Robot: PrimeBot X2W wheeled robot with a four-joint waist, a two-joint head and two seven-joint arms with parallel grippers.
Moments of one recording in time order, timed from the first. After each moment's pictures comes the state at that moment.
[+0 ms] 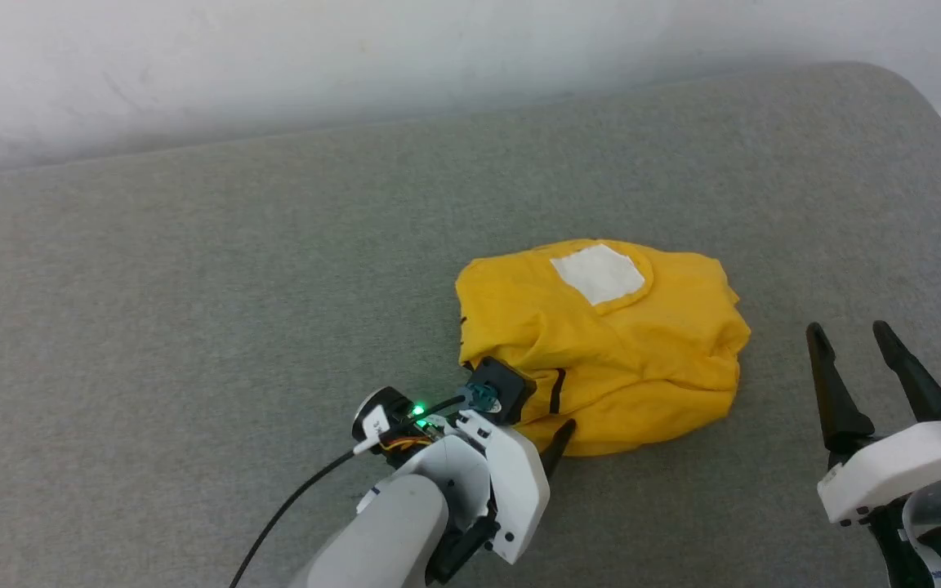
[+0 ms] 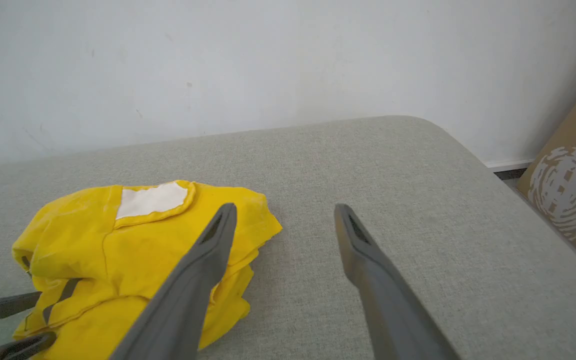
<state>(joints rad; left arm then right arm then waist) -0.40 0.05 -0.62 0.41 -0.26 -0.11 0.24 -0.01 -0.10 -0.11 -0.10 0.23 0.13 0.14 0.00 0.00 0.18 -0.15</state>
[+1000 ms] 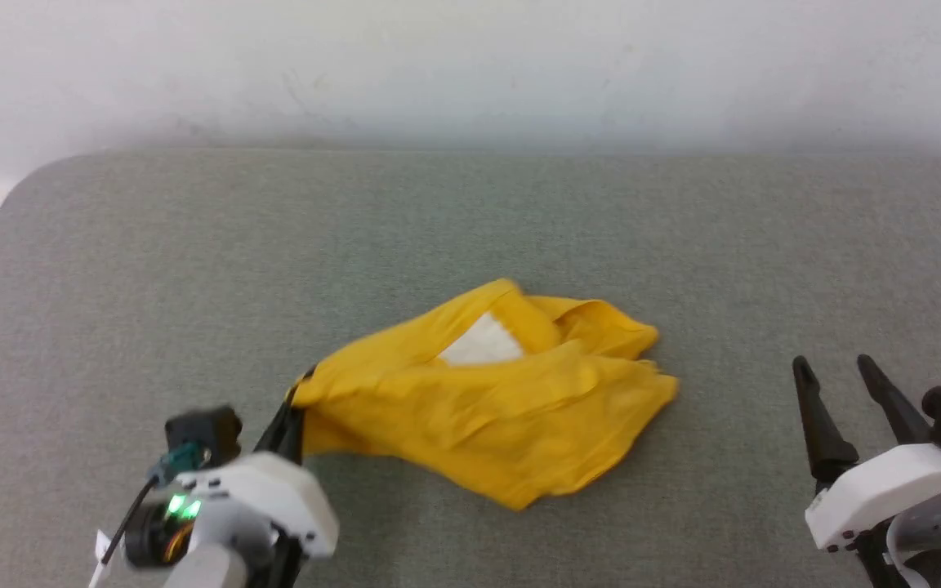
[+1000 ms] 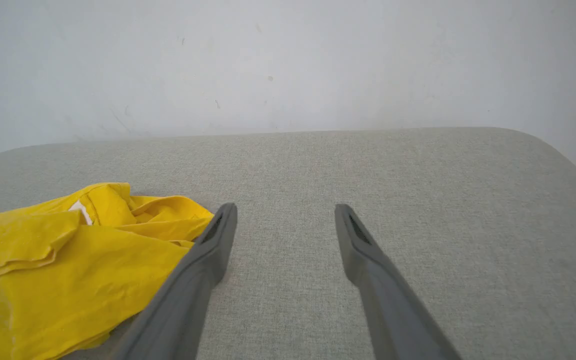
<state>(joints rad) -0.16 0.24 -0.31 0.23 -0.55 0.16 -0.01 0.03 -0.08 -0.12 -0.08 0.21 0.13 0.16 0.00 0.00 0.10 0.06</state>
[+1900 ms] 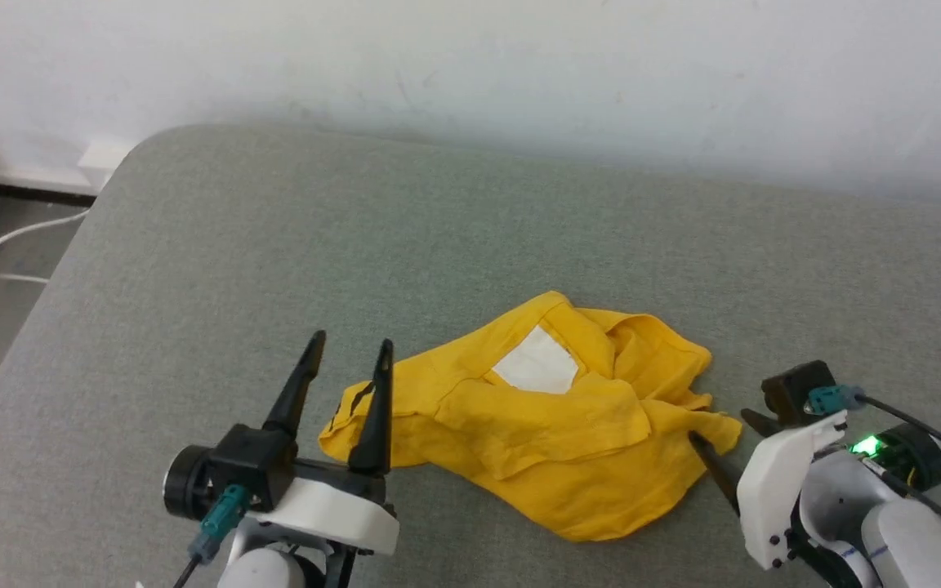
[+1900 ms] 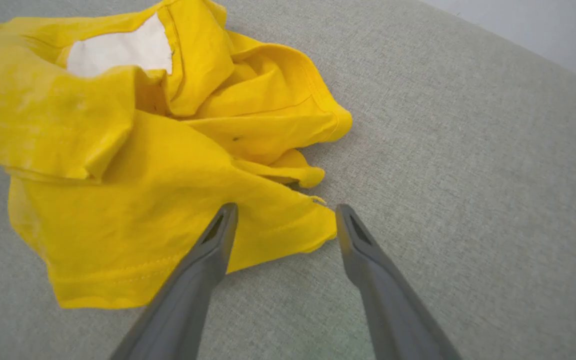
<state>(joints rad) -0.08 0.16 -0.29 0.03 -0.27 0.06 -0.26 -0.13 -0.31 0.27 0.13 0.32 0.13 0.44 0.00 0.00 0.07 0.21</state>
